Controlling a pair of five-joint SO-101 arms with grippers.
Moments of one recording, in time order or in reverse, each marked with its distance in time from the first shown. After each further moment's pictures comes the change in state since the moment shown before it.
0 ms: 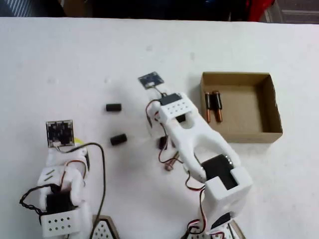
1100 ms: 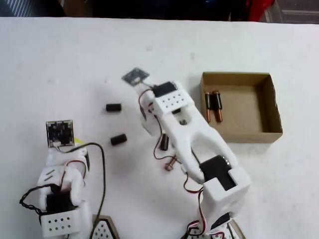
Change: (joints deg) left arm 0.0 0.0 0.0 0.0 0.0; right arm -2.1 0.0 -13.9 16.0 9.8
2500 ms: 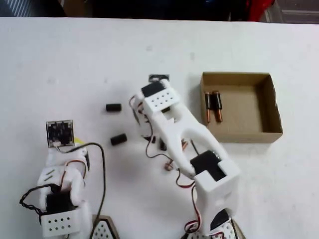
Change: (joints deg) left arm 0.0 0.0 0.0 0.0 0.0; right arm -2.7 6.4 -5.1 11.5 -46.0
